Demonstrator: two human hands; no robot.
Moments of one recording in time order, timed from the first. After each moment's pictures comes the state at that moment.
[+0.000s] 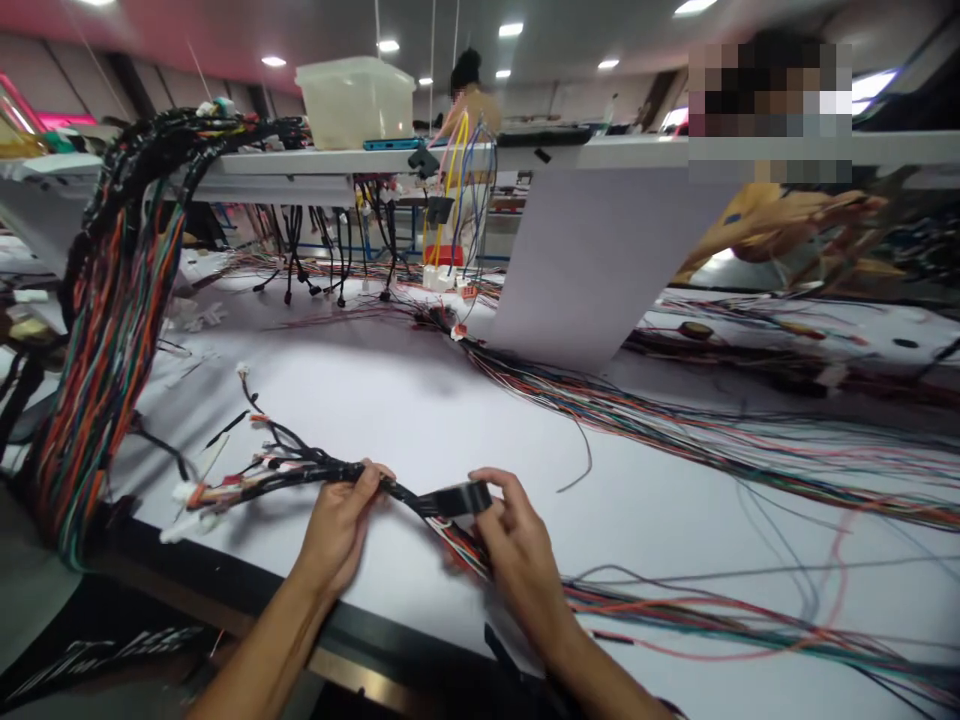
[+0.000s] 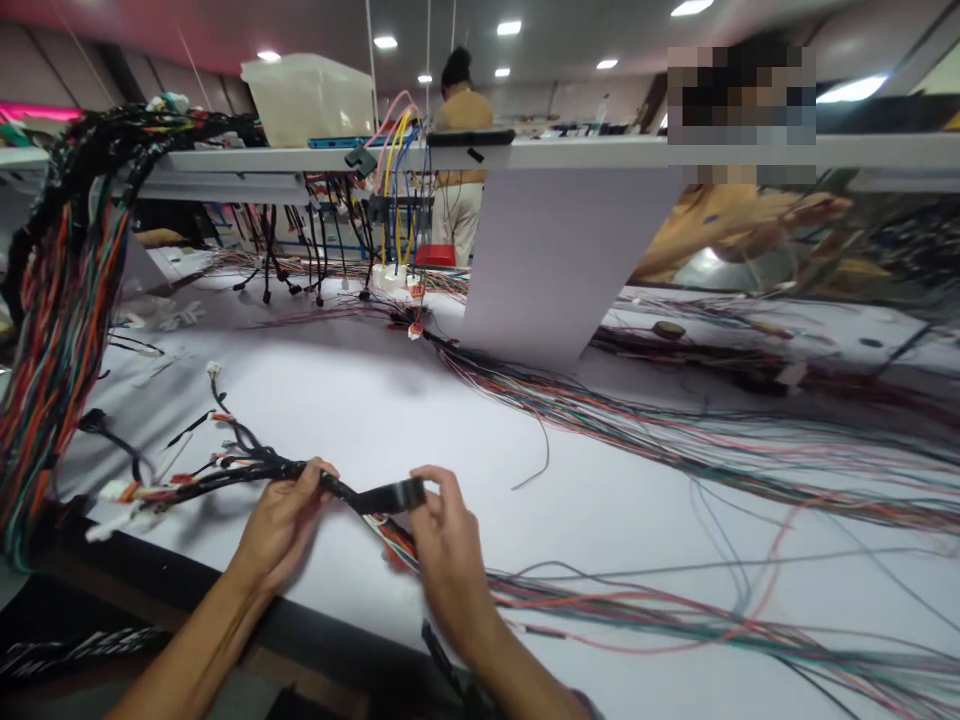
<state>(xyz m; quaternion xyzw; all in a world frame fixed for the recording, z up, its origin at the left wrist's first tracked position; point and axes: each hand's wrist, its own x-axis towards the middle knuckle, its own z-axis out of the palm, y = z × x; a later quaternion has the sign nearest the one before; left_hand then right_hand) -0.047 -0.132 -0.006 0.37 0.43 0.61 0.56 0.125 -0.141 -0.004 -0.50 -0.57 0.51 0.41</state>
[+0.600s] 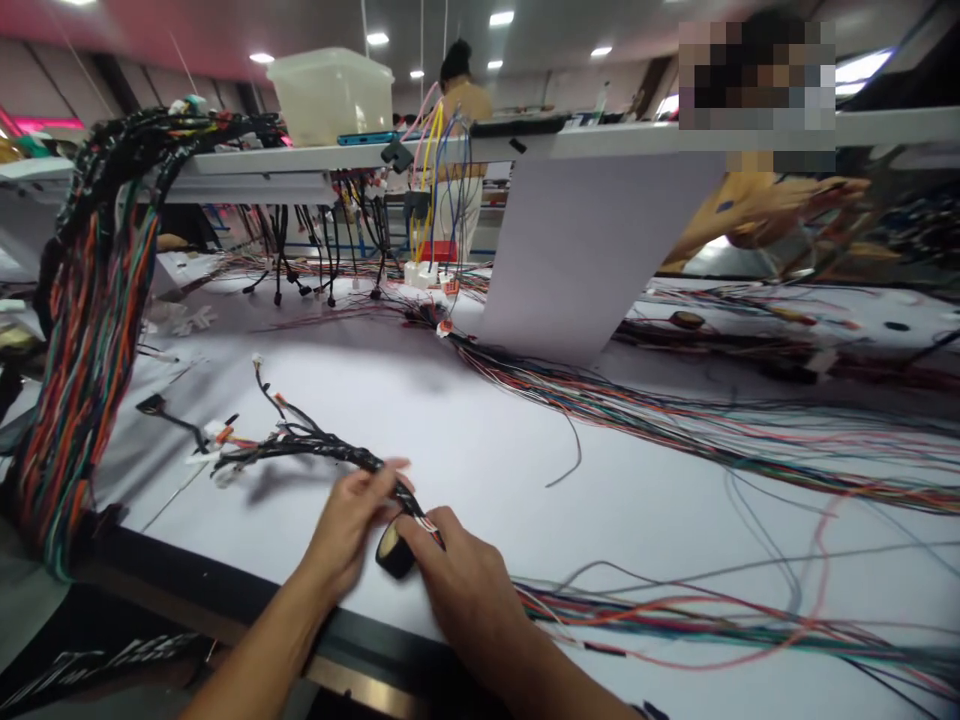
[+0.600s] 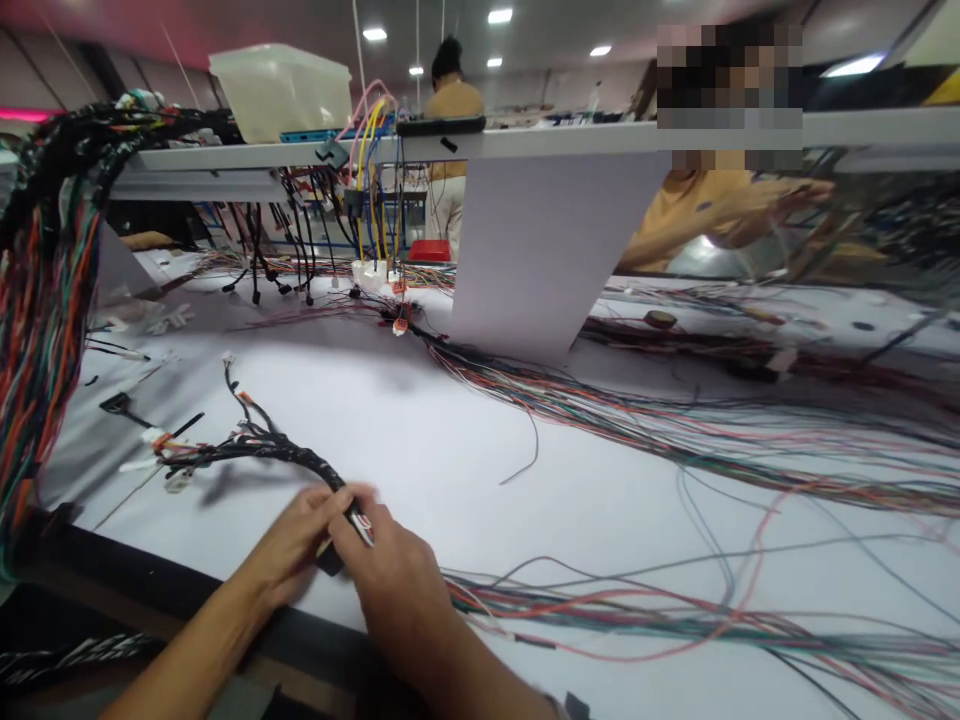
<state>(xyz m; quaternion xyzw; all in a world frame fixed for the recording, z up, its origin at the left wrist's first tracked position) -0.024 -0.132 0.000 0.31 0.48 0.52 0.64 0.117 -0.163 -0.015 -0.44 -0.88 0.05 0.20</state>
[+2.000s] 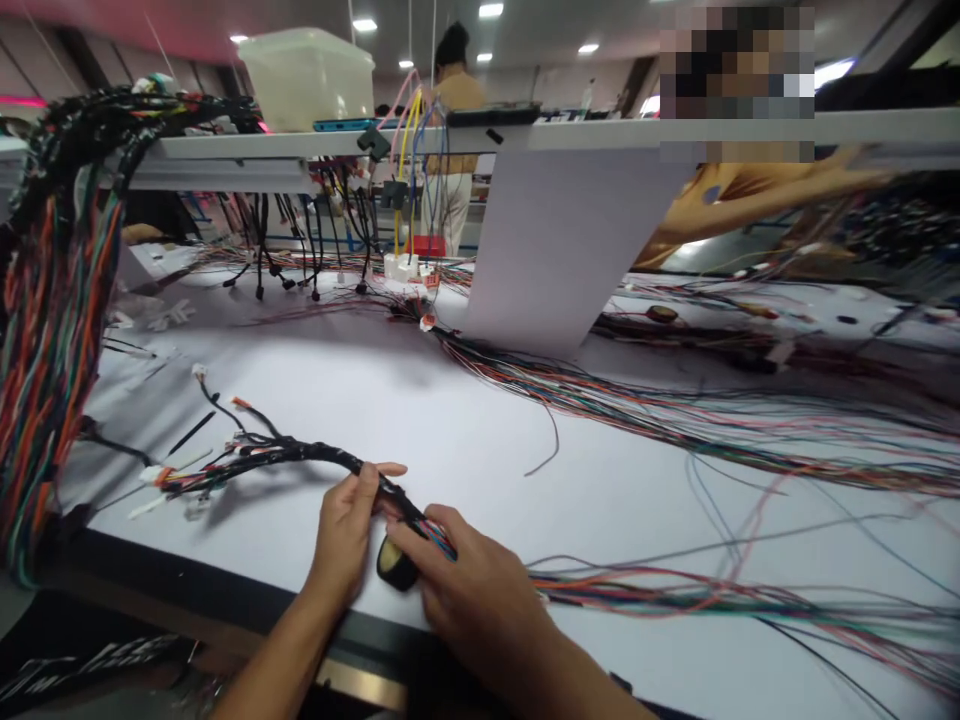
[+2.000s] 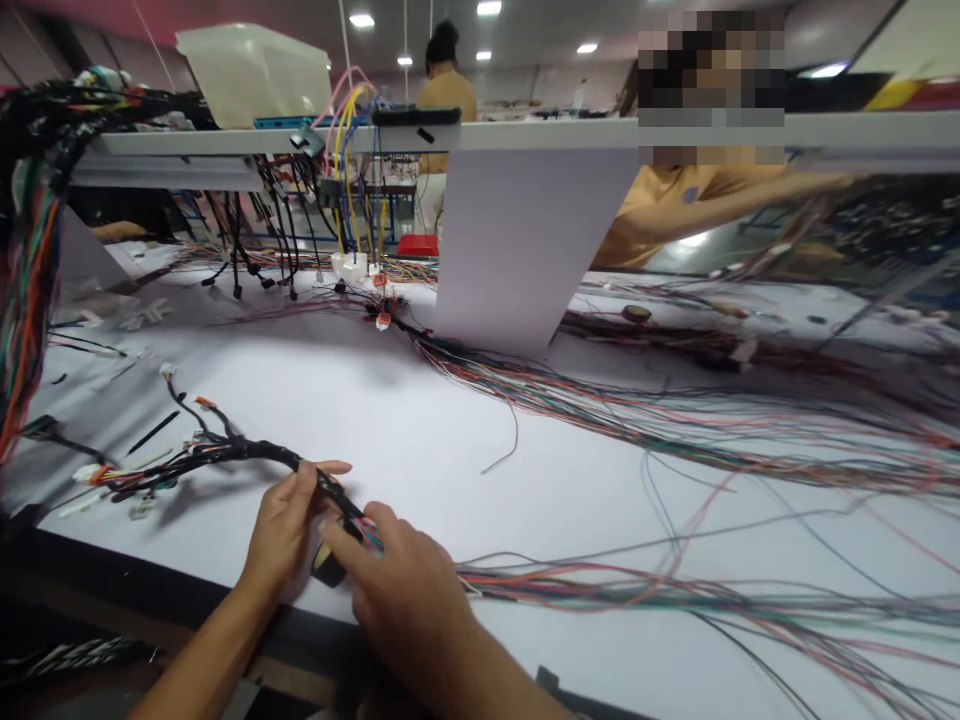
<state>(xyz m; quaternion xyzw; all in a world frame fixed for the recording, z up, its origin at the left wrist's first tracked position) -0.010 -0.141 -0.008 0.38 0.52 0.56 0.51 0.153 -0.169 0.005 -0.43 -0.87 0.15 0.19</state>
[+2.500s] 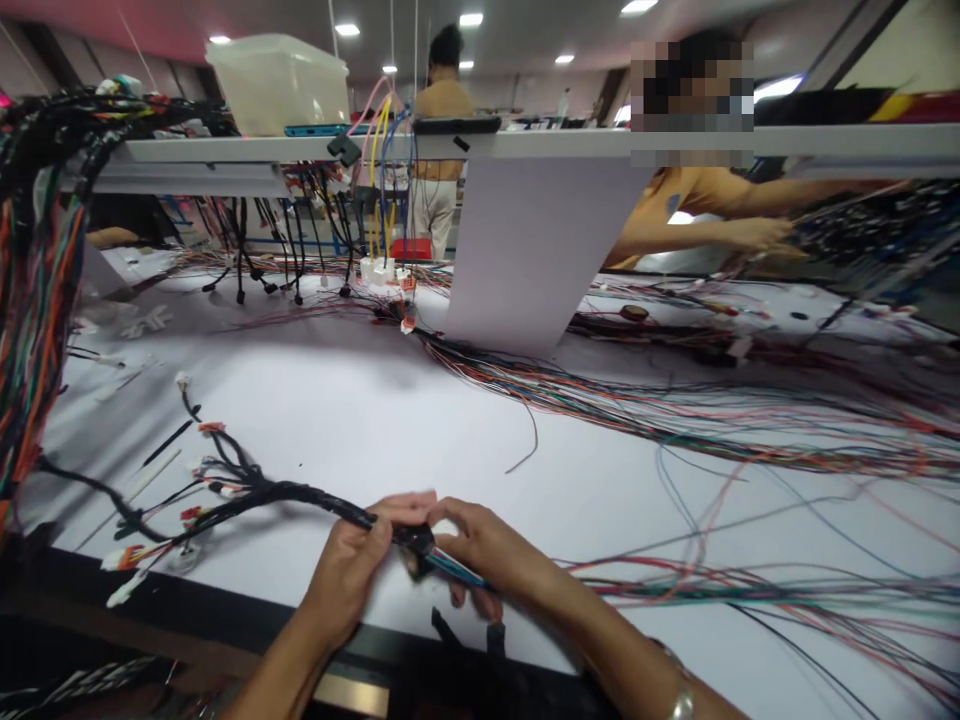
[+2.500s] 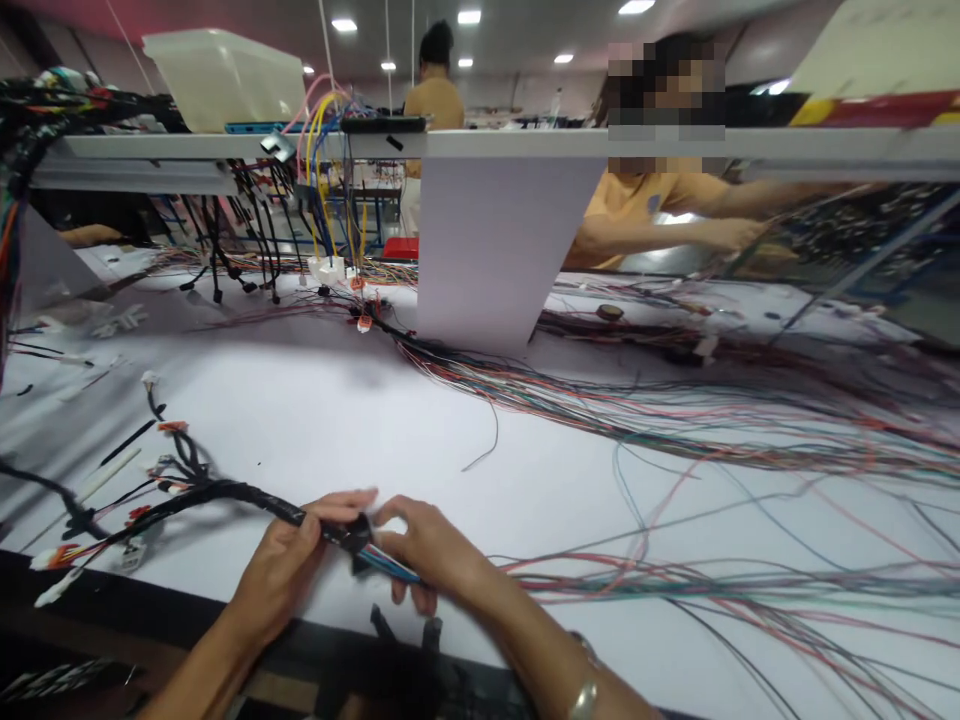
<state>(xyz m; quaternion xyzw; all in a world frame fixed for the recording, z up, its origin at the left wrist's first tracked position) 0.001 -0.158 -0.009 0.48 0.40 0.51 0.59 0.189 -0.133 -0.008 -0.47 -0.58 0.65 0.13</state>
